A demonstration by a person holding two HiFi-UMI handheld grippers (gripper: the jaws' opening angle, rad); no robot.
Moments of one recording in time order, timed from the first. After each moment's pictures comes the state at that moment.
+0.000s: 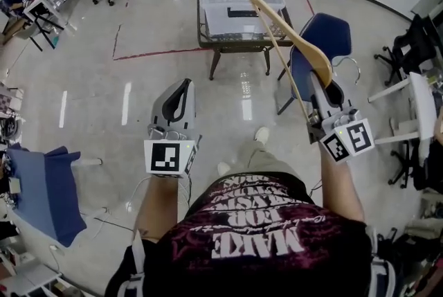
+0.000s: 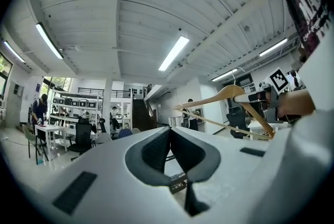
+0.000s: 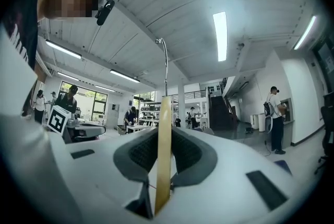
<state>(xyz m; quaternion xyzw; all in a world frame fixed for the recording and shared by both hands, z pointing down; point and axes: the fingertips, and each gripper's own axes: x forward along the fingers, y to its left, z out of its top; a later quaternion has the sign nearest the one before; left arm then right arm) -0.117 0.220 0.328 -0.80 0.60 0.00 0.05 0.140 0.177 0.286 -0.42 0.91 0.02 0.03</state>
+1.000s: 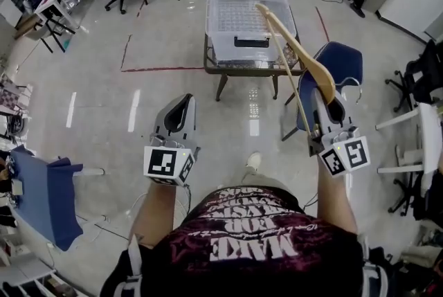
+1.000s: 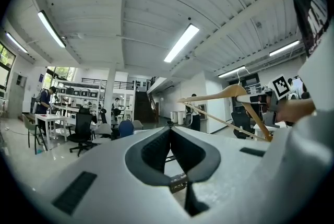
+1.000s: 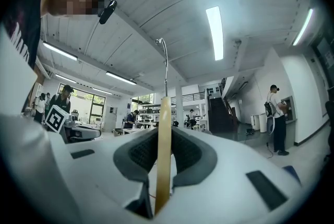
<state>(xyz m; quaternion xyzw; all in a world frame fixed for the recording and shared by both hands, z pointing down) -0.131 0.115 0.351 -0.79 0.61 -0.01 0.00 0.147 0.060 0.297 -0.42 0.90 0.02 0.05</state>
